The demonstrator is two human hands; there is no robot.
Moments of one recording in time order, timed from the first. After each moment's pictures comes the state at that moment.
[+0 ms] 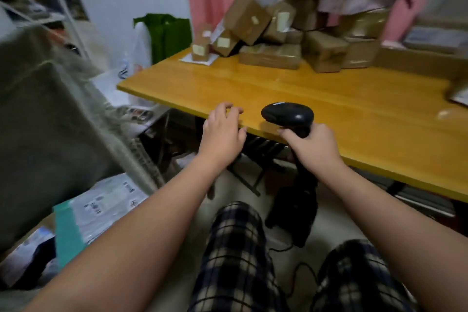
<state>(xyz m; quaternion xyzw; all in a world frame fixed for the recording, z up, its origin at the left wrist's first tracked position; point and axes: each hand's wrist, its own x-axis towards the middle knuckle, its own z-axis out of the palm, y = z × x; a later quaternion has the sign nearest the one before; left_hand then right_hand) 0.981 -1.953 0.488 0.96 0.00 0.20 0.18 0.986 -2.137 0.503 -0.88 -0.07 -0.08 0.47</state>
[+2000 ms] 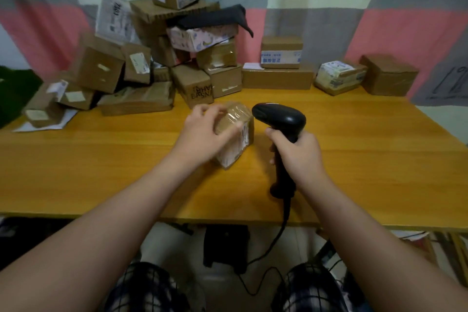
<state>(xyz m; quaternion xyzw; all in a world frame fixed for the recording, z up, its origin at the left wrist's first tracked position) 1.112 -2.159 0.565 0.93 -0.16 0.09 0.31 1.042 -2.332 0.552 -0.76 0.13 -0.18 0.61</state>
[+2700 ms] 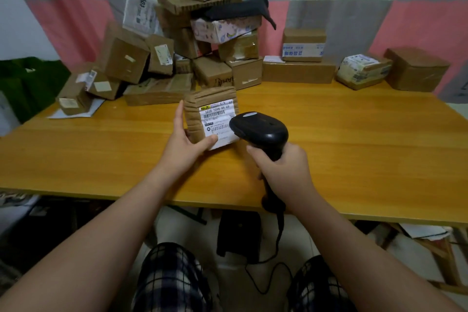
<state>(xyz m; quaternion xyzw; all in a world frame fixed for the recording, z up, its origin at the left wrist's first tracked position) 1.101 -2.077 0.526 0.81 -0.08 0.04 0.58 1.018 -2.265 0.536 -0.80 0.03 -0.17 0.57</state>
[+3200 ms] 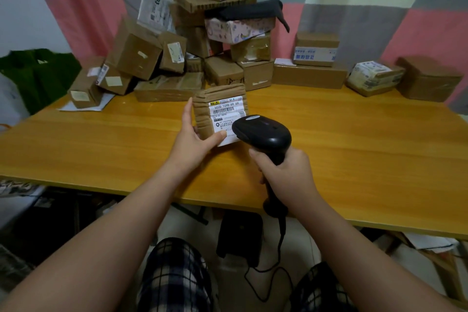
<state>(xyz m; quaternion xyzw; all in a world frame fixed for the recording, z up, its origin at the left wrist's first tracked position) 1.105 -2.074 0.527 0.79 -0.09 0.07 0.60 1.022 -2.250 0.533 -0.80 0.01 -0.16 0.57</state>
